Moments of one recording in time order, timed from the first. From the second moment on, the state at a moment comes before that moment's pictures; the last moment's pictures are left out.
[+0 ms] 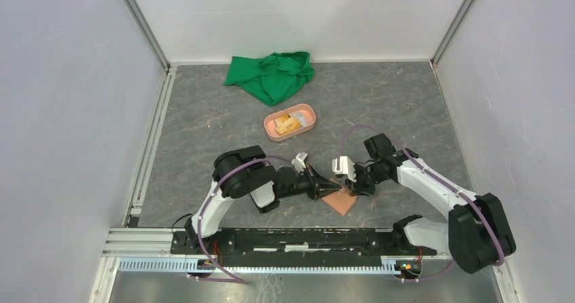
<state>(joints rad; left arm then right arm) -1.02 2.20 0.59 1.47 0.27 -1.70 0.39 1.19 0.61 -0.71 -0.63 -1.02</state>
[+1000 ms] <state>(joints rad) -1.01 2.20 0.58 1.47 0.31 -1.68 0.38 1.11 0.66 -0.66 -0.54 -0.95</state>
